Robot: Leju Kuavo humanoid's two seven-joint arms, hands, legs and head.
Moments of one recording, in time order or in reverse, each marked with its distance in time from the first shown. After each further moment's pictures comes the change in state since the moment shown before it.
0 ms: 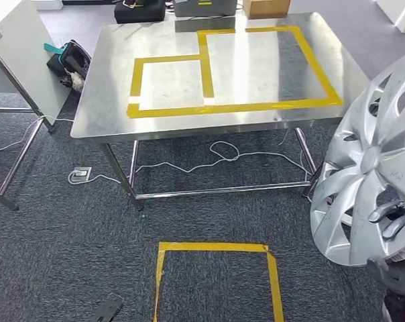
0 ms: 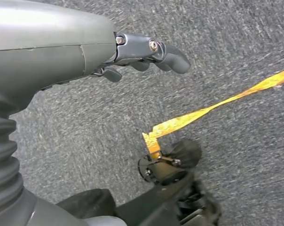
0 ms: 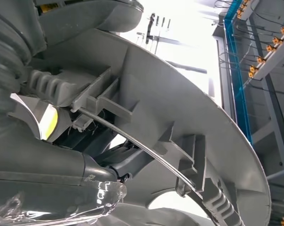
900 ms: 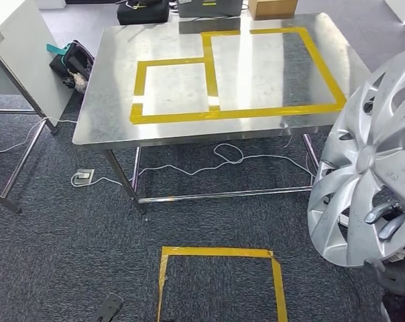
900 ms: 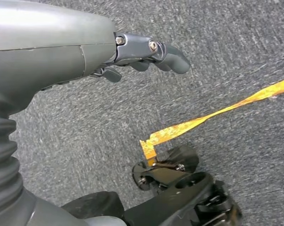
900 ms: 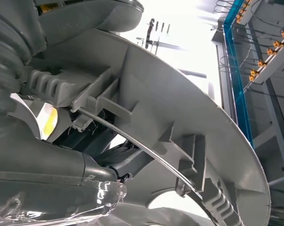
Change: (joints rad) left arm 0.002 0.000 0.000 0.000 -0.010 0.001 0.000; right arm 0.000 0.000 0.005 0.001 0.012 0.006 -0.007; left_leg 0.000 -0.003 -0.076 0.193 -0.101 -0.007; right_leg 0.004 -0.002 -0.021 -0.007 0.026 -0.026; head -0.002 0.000
